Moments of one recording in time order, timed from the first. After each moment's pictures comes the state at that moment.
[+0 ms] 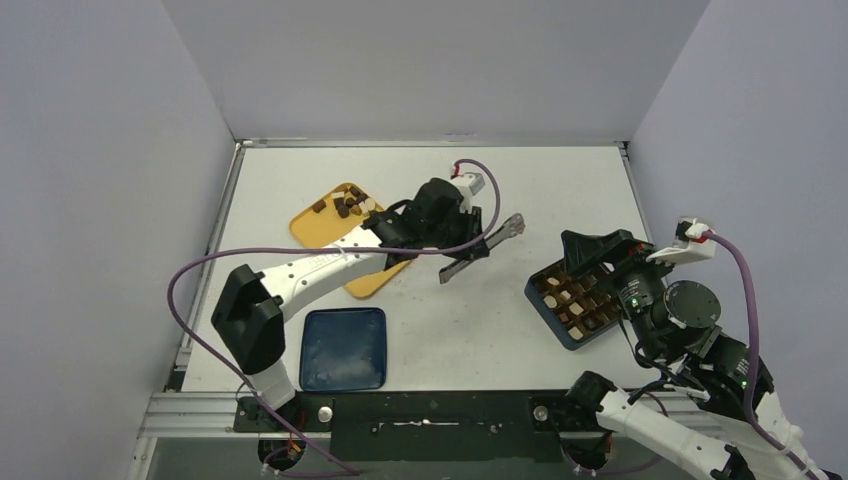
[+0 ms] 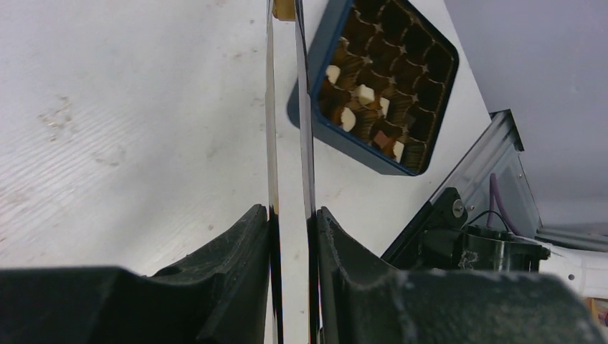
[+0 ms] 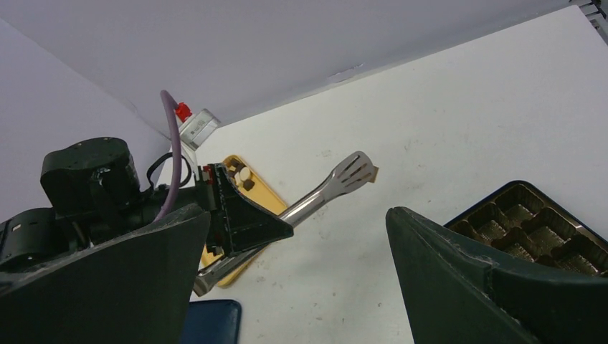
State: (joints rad) left arm -0.86 1.69 1.45 -0.37 0.15 -0.57; right arm 0.82 0.52 1.15 -0.72 0.65 0.57
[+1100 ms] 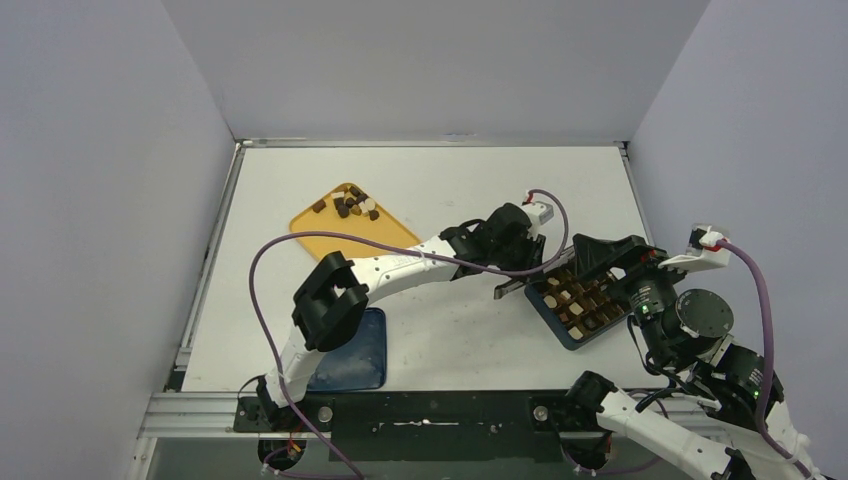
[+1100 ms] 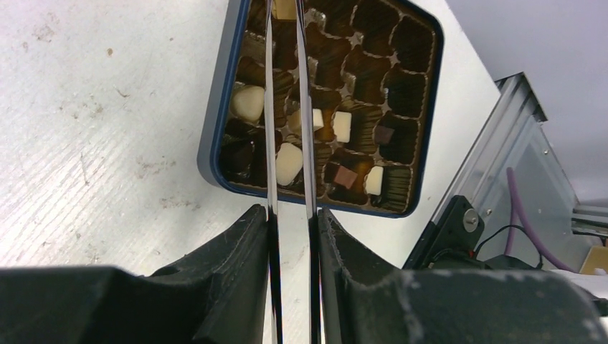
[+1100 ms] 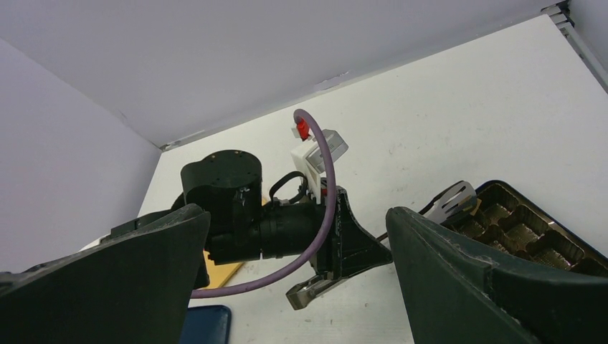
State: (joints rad) left arm -1.05 2.12 1.78 -0.26 0.16 -0.53; right arm 0.82 0.49 1.15 -0.76 0.69 0.56
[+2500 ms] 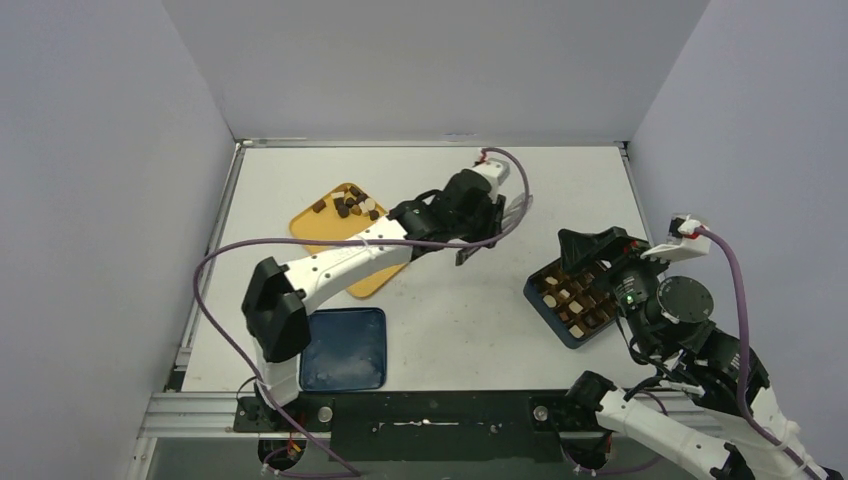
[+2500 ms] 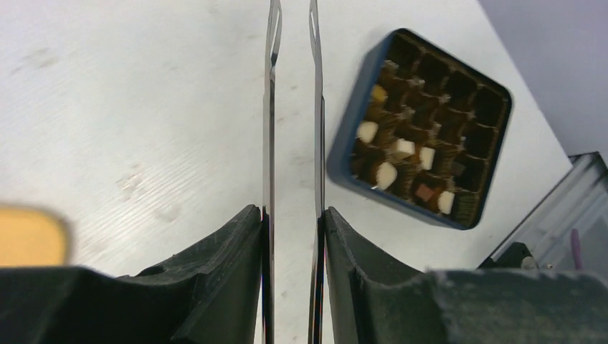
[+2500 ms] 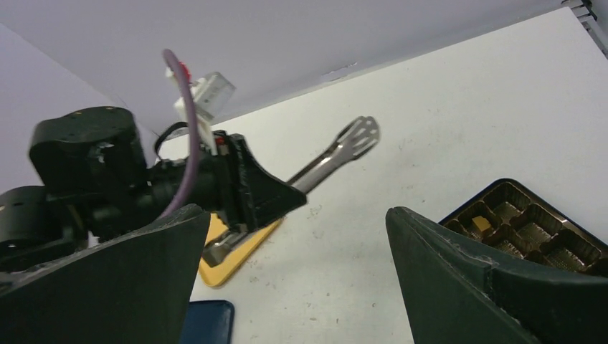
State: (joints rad) left arm -0.99 1.92 1.79 -0.47 -0.08 -0.43; right arm 0.82 0.52 1.14 -0.72 0.66 0.56
